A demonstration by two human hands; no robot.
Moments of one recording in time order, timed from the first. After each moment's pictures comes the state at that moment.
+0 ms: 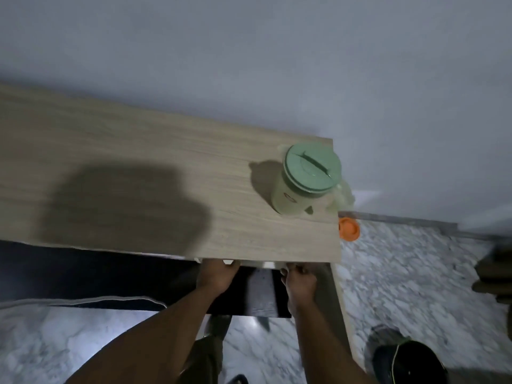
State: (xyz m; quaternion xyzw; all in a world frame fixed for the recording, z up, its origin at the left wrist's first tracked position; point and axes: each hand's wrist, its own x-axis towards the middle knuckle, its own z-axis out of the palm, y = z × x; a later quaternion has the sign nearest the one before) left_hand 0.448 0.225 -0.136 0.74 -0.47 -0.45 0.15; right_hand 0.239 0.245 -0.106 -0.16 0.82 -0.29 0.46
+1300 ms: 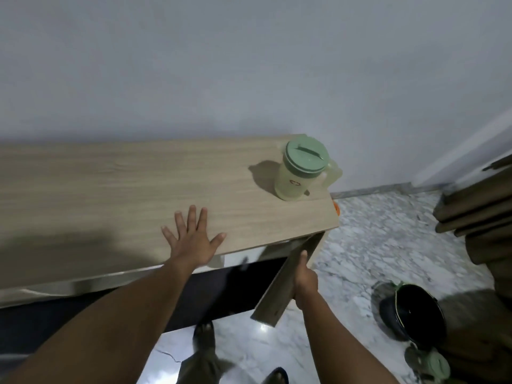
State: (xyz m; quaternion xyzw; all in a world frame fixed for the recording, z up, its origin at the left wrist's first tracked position) left_hand 0.583 0.176 -0.011 0.64 -0.71 -0.27 -0.09; right_hand 0.324 0.314 -0.062 0.01 0.84 -0.30 0.44
